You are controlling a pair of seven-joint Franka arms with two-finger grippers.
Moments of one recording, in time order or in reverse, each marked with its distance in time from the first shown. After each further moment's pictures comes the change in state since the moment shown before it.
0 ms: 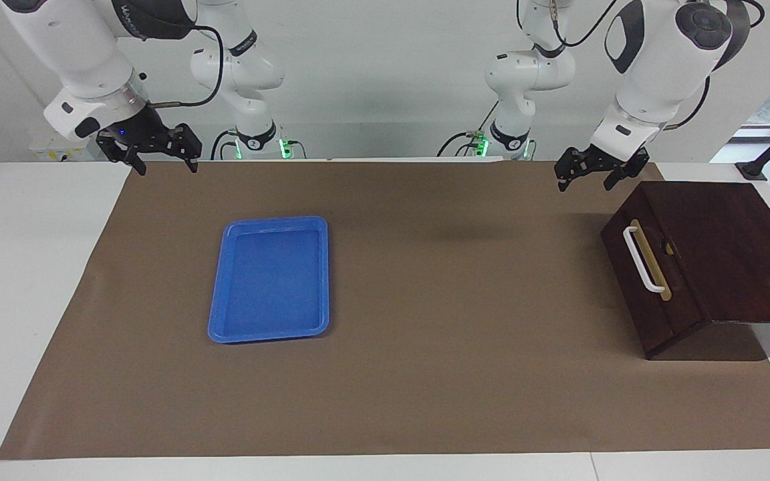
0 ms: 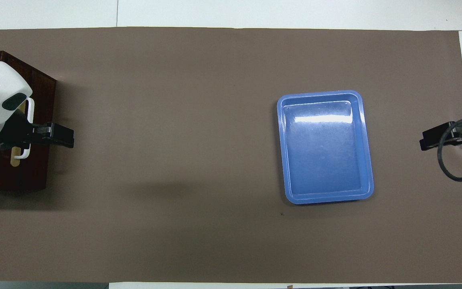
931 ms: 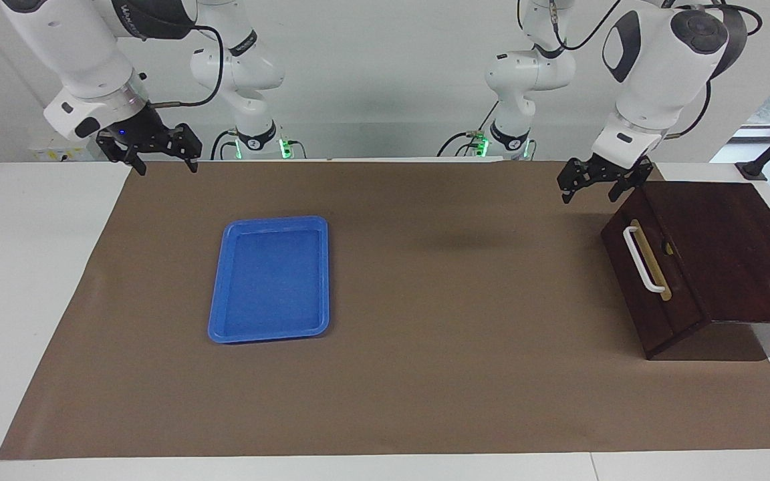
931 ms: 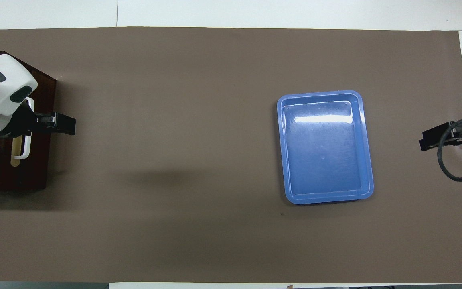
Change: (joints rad) left arm -0.001 0.036 0.000 -0.032 0.061 0.147 0.000; right arm 0.000 0.000 0.000 0.000 0.000 0.000 0.000
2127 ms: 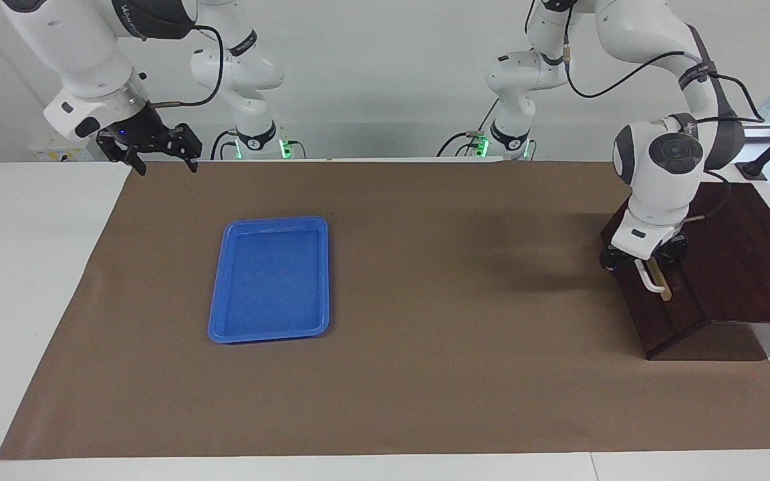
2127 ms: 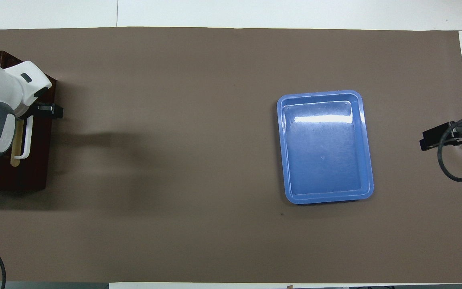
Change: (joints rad) left arm 0.100 0.218 0.021 -0.097 0.341 0.358 -0.001; right arm 0.000 0.000 0.000 0.000 0.000 0.000 0.000
